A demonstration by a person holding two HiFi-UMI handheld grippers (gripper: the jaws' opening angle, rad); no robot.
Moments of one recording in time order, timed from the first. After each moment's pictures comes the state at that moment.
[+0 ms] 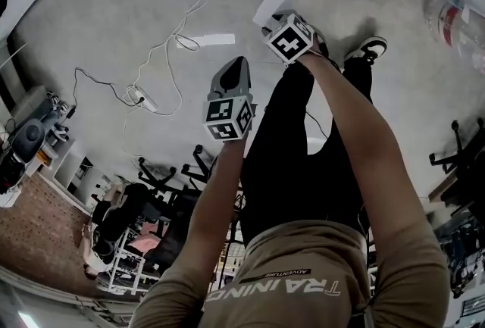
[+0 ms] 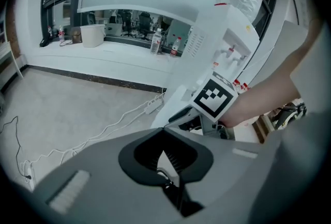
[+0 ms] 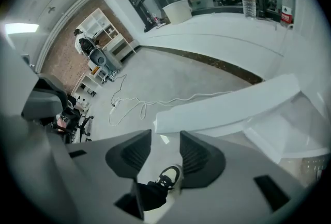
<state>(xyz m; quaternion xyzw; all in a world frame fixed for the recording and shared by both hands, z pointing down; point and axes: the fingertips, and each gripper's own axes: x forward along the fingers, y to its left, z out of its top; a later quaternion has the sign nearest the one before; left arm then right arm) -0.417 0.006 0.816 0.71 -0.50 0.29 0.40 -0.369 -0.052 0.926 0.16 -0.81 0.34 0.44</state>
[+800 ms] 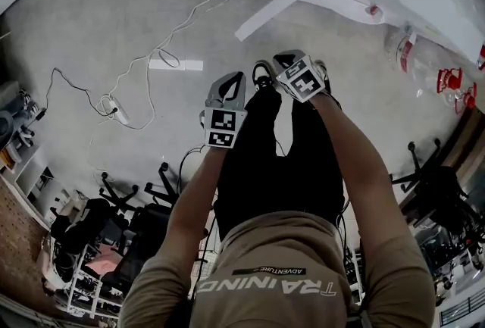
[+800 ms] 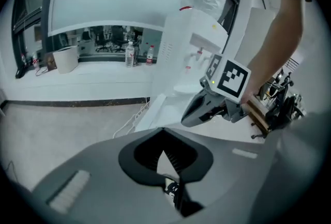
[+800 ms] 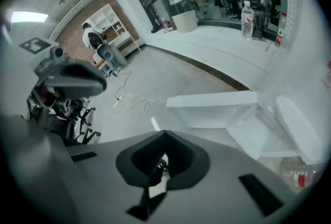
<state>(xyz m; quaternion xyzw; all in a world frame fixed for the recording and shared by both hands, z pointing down) -0.382 -0.001 0.770 0.80 -0.42 0.31 0.30 -0.307 -0.031 0.835 0.15 -0.82 0.31 0.46</state>
